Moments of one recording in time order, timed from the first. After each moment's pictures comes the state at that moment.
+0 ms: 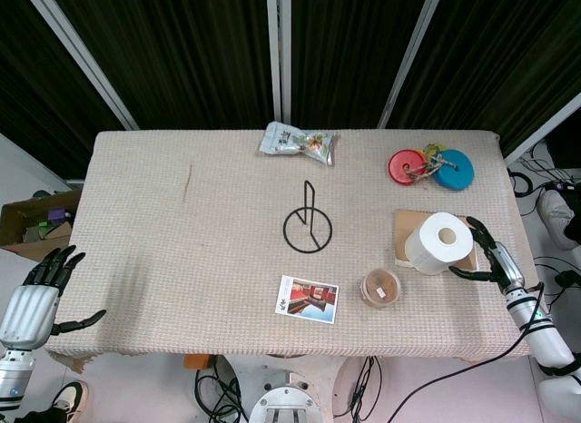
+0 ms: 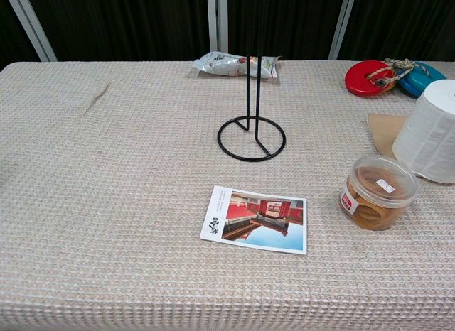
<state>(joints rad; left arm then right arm) -0.04 -1.18 0.03 -1.50 1.60 1.54 -0.03 0.35 -1.44 -0.01 -0.86 -1.58 1.07 1.55</state>
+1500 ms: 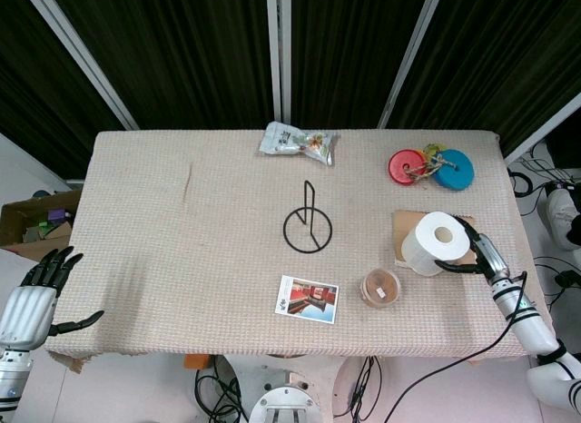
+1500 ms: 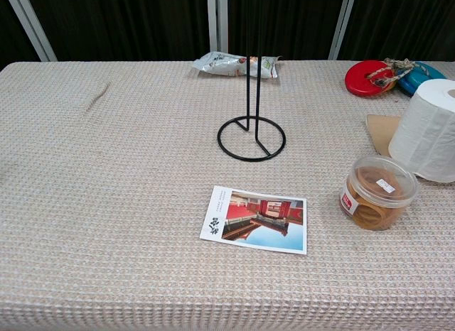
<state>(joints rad) -0.04 -1.18 0.03 -1.49 1.60 1.54 -0.04 0.42 -1.44 -0.01 -0.90 -1.55 1.06 1.47</state>
